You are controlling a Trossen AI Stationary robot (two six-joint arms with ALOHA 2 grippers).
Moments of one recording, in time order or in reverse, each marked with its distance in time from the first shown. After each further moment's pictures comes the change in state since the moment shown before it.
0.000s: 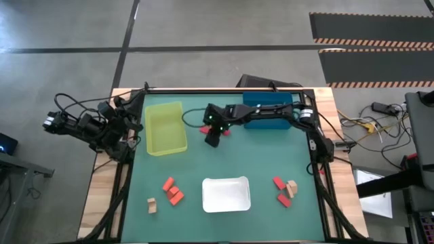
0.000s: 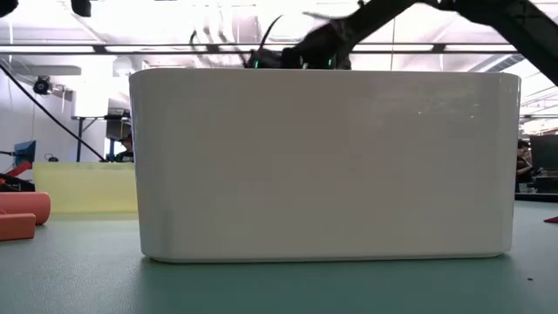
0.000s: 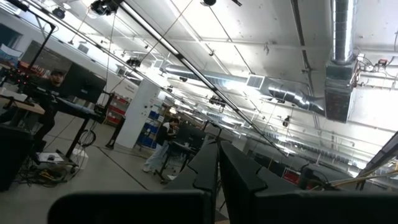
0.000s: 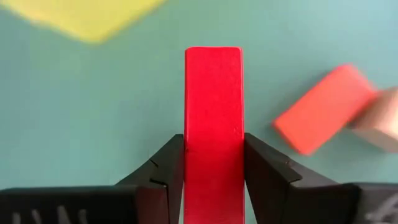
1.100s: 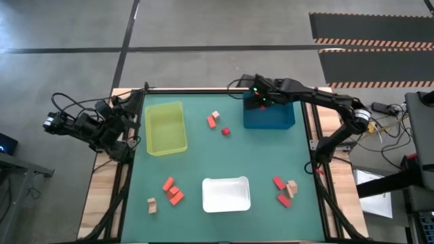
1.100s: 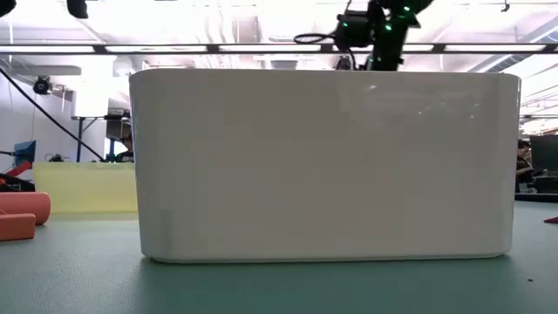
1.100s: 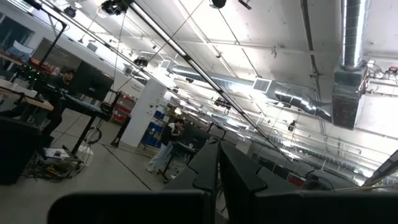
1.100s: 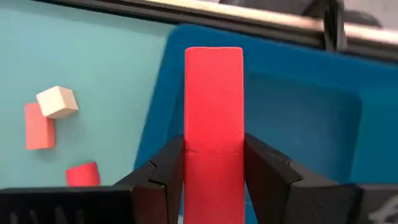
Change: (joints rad) left arm 0.000 -0.029 0.000 0.000 -0.032 0.000; right arm -0.261 -0.592 -0.349 -0.392 0.357 0.641
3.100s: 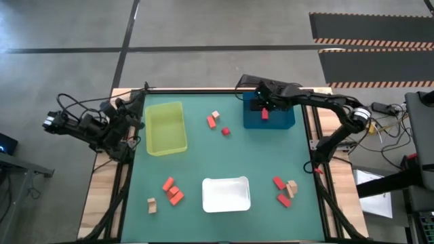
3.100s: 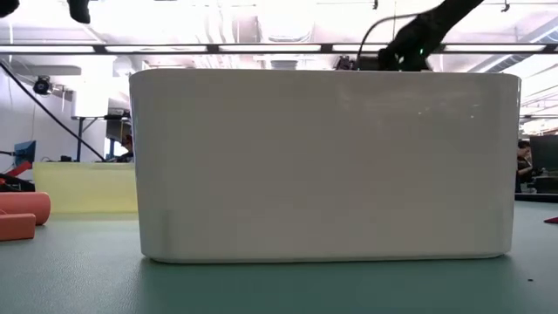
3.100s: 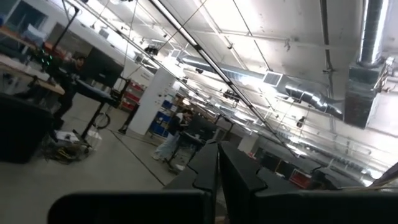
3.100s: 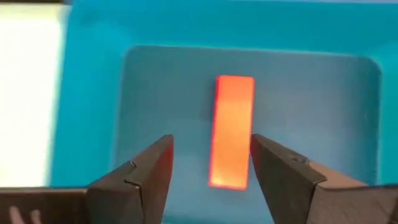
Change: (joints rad) left arm -0.001 0.052 0.000 0.000 -0.061 -0.084; right arm -0.105 0.011 -0.247 0.240 -0.039 0.039
